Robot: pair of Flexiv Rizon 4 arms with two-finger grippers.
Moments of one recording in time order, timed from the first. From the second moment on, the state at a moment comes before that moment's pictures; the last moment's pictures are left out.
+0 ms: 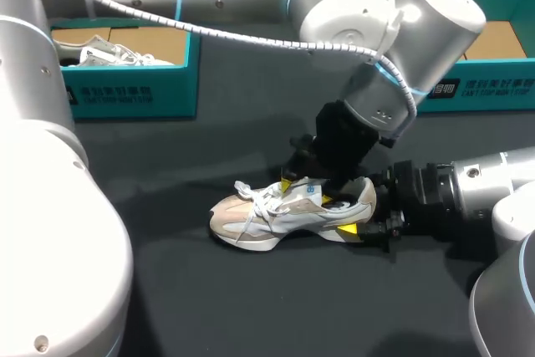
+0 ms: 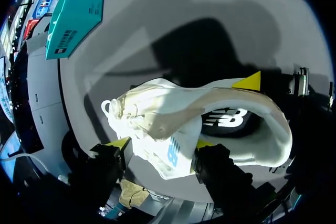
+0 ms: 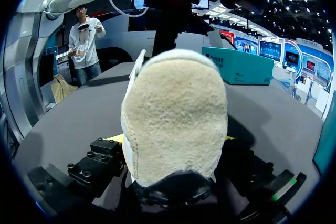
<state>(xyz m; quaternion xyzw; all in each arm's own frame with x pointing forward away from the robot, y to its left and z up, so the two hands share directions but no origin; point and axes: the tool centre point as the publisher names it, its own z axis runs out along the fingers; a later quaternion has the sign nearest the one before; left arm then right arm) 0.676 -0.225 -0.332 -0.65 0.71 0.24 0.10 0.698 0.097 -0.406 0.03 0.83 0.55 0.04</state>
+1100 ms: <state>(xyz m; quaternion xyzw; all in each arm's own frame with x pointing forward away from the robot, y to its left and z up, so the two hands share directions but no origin) 0.687 -0.227 -0.321 -0.64 0.73 0.23 0.07 0.698 0.097 -0.406 0.03 0.83 0.55 0.04</state>
